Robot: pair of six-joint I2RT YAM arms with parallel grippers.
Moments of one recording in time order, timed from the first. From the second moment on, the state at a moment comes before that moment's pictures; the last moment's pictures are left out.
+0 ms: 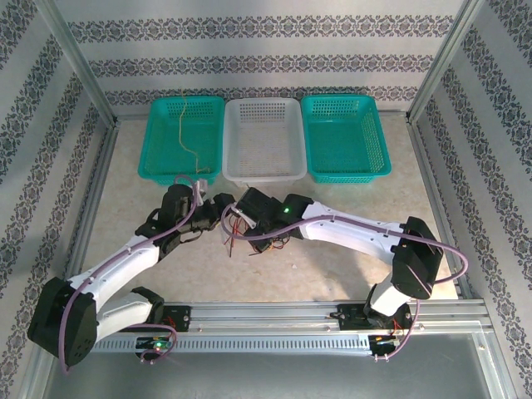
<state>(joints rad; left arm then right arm) -0.42 1.09 0.52 0.05 0.42 -1.08 1.03 1.61 1.28 -0.80 0.03 0.20</state>
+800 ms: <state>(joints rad) -0.52 1.20 0.49 0.26 0.45 -1.24 0.97 1.48 1.25 -0.67 -0.10 0.28</state>
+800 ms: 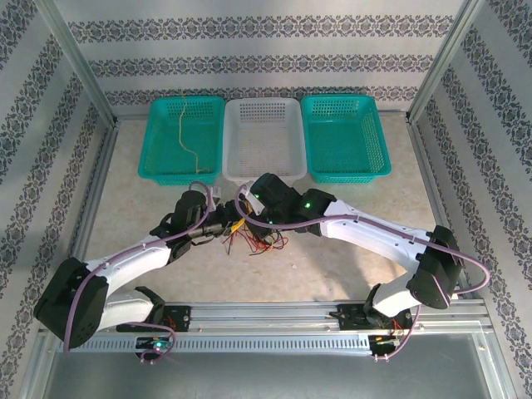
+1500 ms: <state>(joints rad) -0.51 1.13 0.56 -0.05 0.32 -1.11 0.96 1.43 1.14 -0.69 -0.07 0.37</state>
